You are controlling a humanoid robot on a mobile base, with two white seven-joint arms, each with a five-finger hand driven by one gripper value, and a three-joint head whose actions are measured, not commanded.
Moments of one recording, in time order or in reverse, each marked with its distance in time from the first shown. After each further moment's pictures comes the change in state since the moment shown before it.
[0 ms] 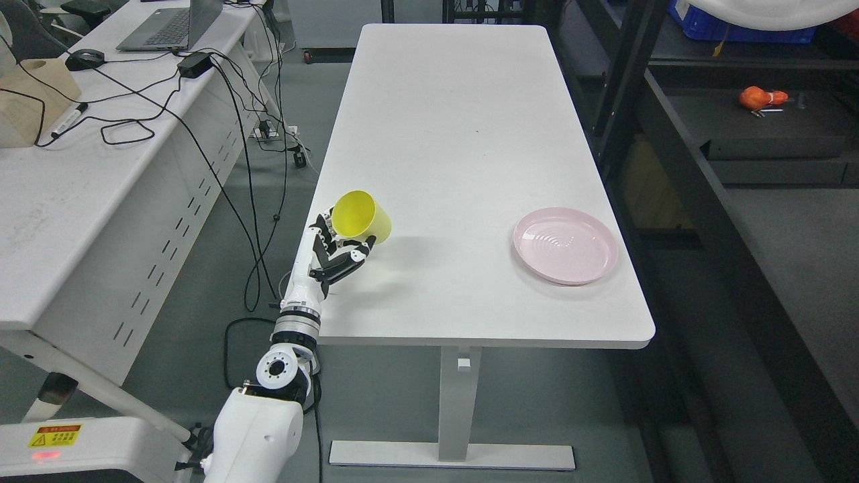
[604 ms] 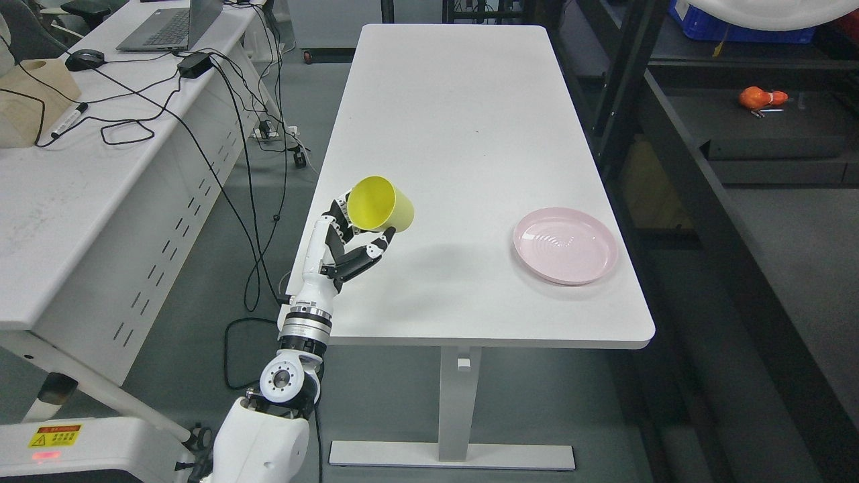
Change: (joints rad) left arm 0.089 0.000 -0.054 -0.283 0.000 0.045 0.006; right arm 0.000 0.000 0.000 0.000 0.000 0.005 0.000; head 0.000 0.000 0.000
